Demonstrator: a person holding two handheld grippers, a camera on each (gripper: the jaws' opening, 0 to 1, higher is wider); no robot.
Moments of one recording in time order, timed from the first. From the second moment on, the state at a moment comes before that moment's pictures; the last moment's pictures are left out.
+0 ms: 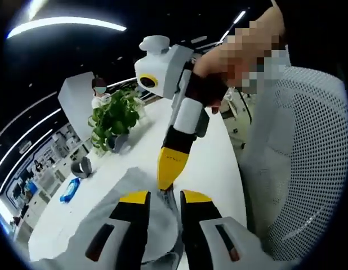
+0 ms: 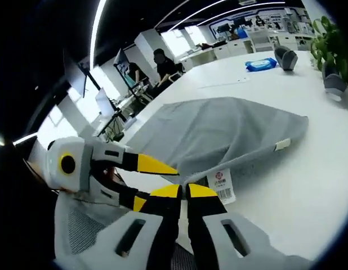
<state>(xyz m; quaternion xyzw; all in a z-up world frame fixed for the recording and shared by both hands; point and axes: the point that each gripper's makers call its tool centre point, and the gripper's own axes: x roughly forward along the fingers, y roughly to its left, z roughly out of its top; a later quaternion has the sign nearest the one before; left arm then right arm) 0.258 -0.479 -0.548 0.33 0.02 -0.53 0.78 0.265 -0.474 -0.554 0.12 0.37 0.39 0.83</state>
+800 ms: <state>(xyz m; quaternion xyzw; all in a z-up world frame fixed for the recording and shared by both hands) 0.260 -0.474 -0.552 0.35 0.04 -0.52 0.78 0.265 -0.472 -0.545 0.18 0.37 0.40 0.82</state>
